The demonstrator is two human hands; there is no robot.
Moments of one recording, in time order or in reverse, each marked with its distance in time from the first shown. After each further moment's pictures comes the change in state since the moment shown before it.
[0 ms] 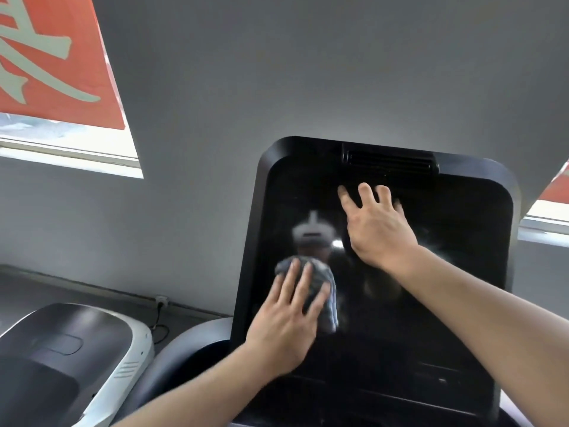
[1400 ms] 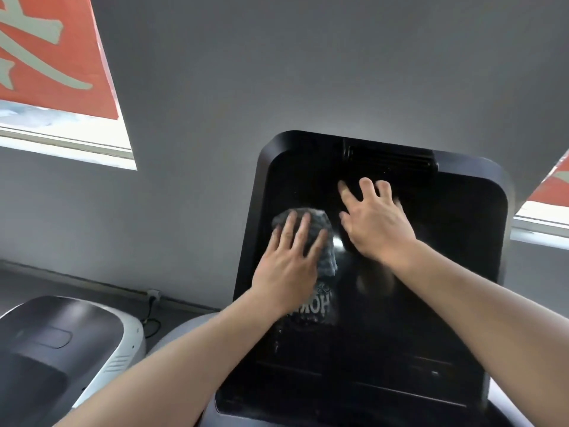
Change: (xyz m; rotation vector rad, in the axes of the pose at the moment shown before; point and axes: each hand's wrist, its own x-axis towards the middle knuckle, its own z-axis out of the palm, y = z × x) left_hand 0.064 -0.026 -0.043 -0.024 -0.043 -0.102; right_hand 0.001 -0.002 -0.003 0.041 0.031 0.014
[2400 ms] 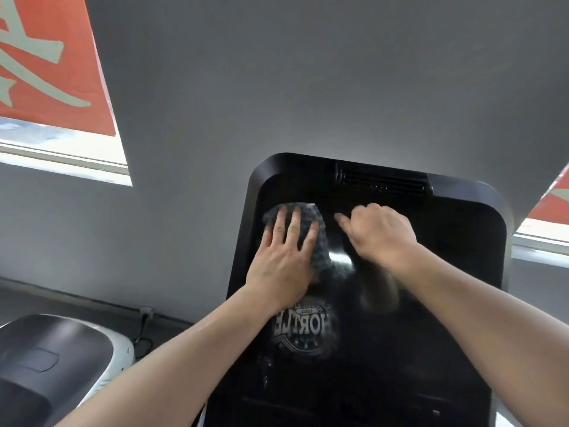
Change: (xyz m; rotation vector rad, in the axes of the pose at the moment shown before) left_hand 0.049 -0.015 -0.026 0.016 0.046 -0.056; right_hand 0.037 0.020 -0.016 0.073 -0.056 0.103
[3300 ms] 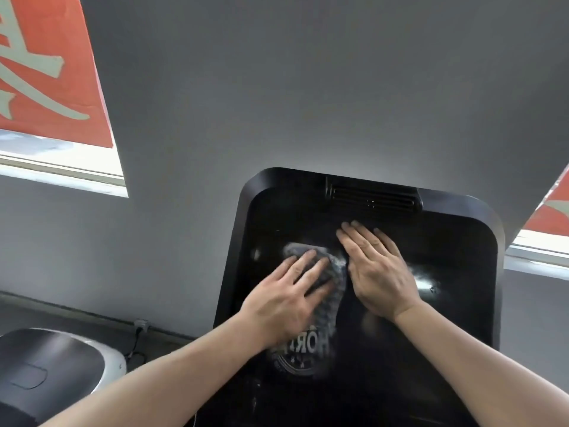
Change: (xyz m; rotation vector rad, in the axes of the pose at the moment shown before) left_hand -0.014 0.009 0.031 0.114 0.196 0.392; right_hand -0.022 0.054 0.085 0.118 0.448 -0.432
